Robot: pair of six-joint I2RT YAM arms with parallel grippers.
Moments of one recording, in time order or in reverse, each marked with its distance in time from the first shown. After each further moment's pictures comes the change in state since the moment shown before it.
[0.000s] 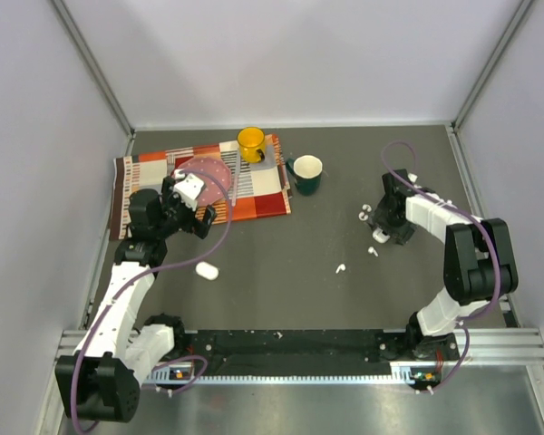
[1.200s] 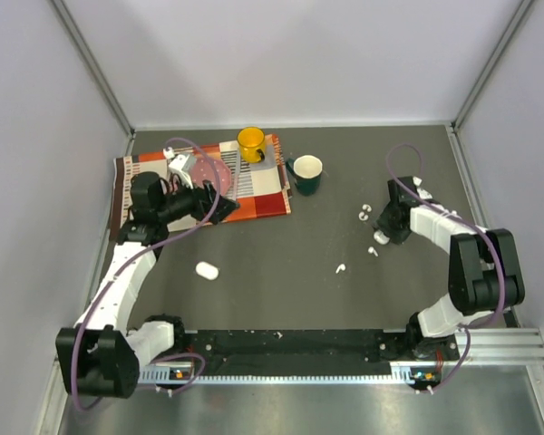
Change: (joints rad) left arm -0.002 0.129 0.109 0.056 0.306 -0.594; right arm -0.011 -0.053 -0.095 0.130 -0.019 0.006
